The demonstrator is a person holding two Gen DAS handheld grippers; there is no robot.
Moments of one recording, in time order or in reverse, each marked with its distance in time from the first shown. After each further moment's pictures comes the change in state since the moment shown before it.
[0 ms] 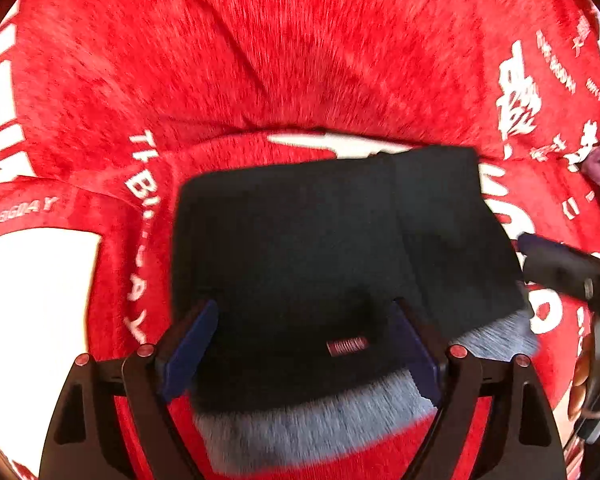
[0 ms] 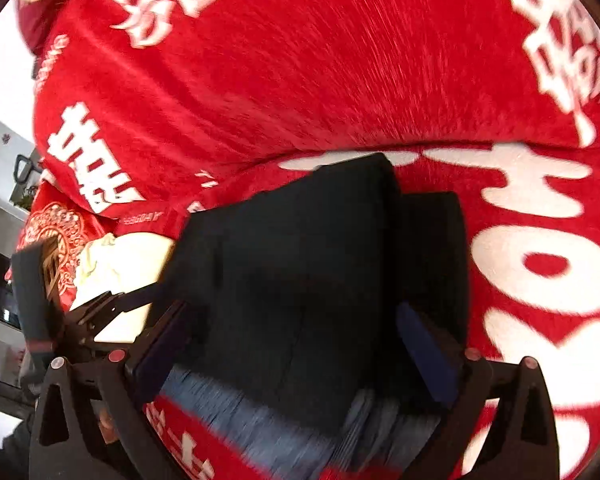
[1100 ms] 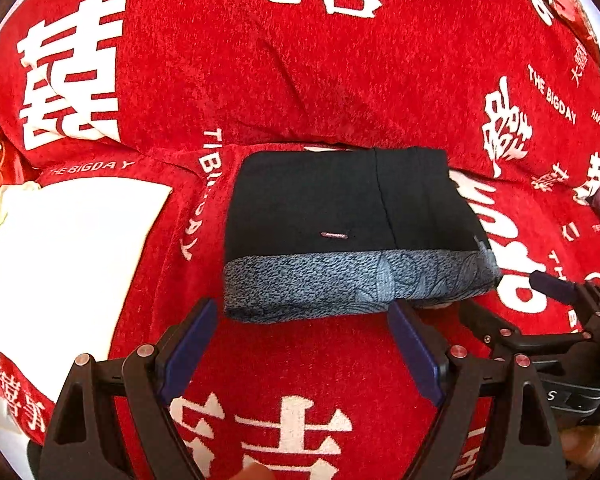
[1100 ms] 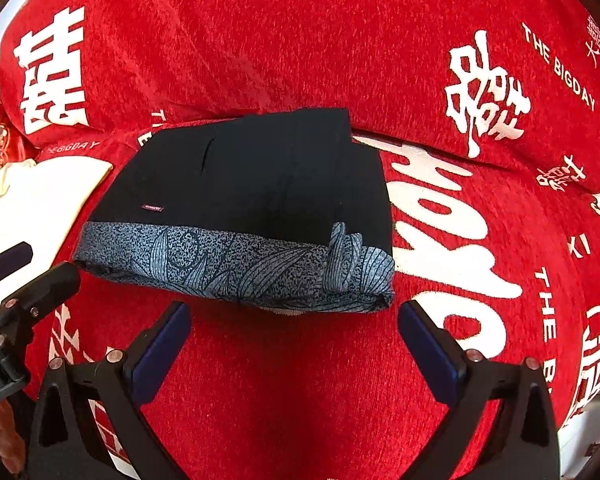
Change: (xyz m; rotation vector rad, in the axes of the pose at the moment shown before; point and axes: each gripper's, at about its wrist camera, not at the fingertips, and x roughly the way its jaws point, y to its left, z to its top) left arm -0.081 -0.016 -0.085 -0.128 -0.142 0.109; right arm -0.024 0.065 -0.082 -0.168 0.018 -0.447
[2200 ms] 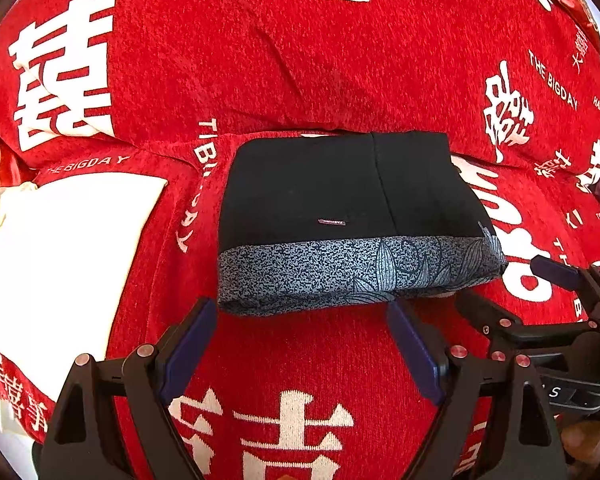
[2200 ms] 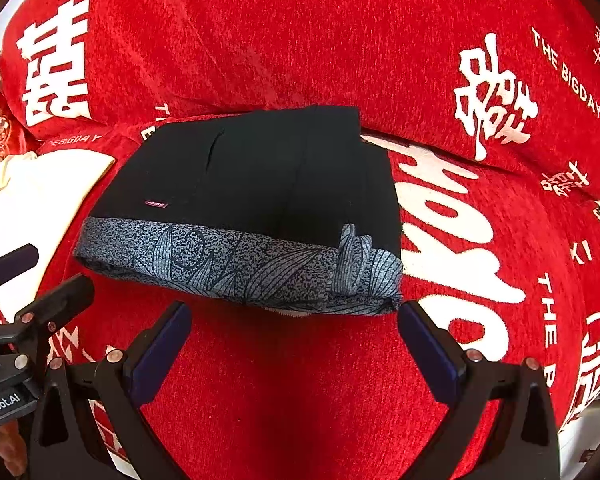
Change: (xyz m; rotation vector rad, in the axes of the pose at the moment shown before) left arm 0.008 -0.005 -0.002 0.028 0.037 0.004; right arm 0.004 0.007 0.002 -0.013 0.011 0.001
